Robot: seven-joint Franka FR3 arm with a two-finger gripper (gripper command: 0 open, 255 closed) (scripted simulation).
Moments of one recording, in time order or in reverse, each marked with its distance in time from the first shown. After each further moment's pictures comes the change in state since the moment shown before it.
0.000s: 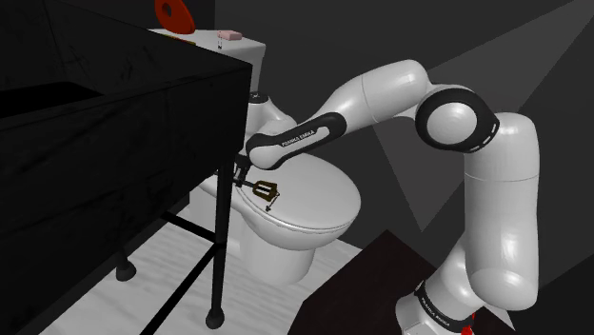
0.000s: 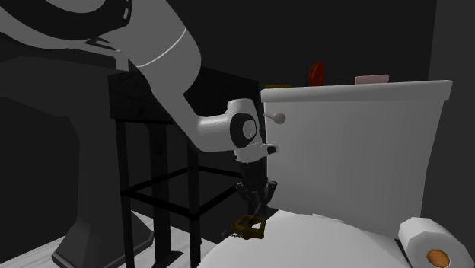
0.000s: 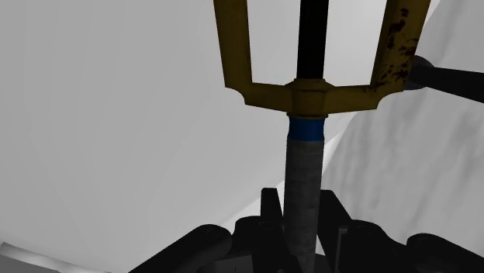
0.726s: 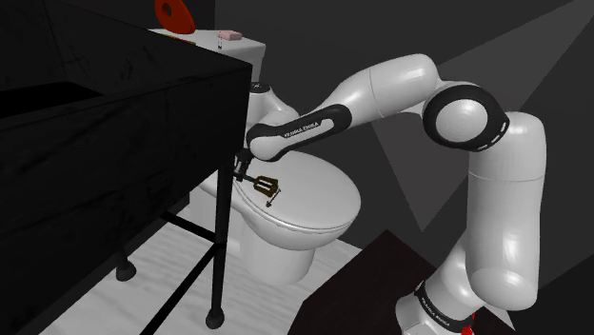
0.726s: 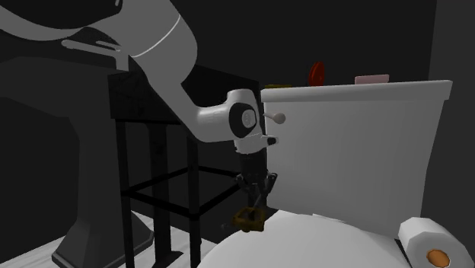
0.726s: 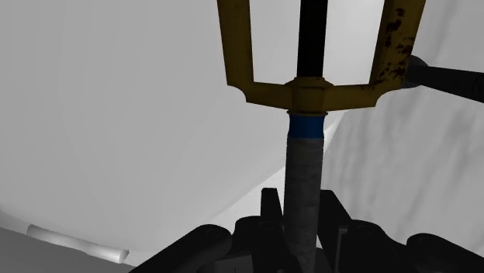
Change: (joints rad) arm -0.005 -0.039 0.009 0.010 0.014 -0.048 -0.014
